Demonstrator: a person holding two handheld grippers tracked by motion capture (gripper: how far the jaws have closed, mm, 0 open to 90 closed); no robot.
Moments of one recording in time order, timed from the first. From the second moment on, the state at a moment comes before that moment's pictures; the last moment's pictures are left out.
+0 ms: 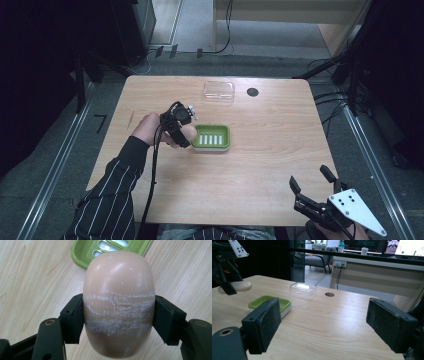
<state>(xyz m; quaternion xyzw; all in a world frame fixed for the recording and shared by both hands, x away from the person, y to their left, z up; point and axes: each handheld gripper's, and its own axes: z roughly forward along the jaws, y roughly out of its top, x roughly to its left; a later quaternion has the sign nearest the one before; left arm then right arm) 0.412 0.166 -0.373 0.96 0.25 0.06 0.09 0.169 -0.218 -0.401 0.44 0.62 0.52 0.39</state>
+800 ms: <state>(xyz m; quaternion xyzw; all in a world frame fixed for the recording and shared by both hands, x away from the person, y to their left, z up) 0.417 0.145 -0.371 0.97 0.22 0.05 0.10 0.164 -0.220 -0.400 0.45 0.61 0.52 0.39</state>
